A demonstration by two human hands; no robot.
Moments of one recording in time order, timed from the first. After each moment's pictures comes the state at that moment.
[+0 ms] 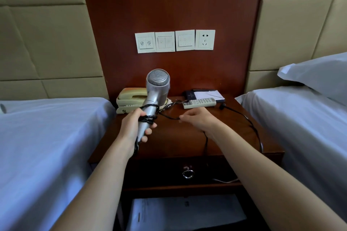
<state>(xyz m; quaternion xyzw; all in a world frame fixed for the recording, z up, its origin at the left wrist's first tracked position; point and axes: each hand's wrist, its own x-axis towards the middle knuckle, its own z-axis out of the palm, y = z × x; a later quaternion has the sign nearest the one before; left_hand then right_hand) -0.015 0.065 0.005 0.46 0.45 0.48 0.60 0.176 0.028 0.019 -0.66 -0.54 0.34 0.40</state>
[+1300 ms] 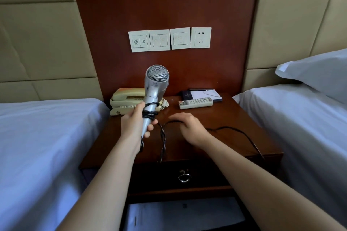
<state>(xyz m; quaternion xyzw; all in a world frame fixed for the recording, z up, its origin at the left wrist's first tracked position) 0.020 0.074 0.013 0.42 0.46 0.55 0.55 0.186 0.061 -0.032 -0.58 -0.73 0.07 0.35</state>
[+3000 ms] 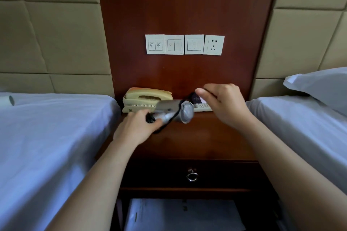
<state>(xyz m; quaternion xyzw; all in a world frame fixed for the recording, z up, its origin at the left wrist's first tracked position) -0.033 0.060 0.017 0.74 0.59 0.29 0.10 0.184 -0.009 0.078 -0.52 -0.73 -0.17 0.41</state>
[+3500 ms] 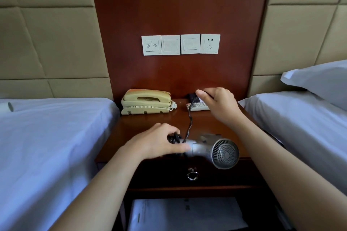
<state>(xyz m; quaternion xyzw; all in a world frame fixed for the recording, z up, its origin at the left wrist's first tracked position) -0.012 0.032 0.018 0.88 0.40 0.13 0.23 0.197 0.012 0.060 -0.60 -0.68 -0.08 0.41</state>
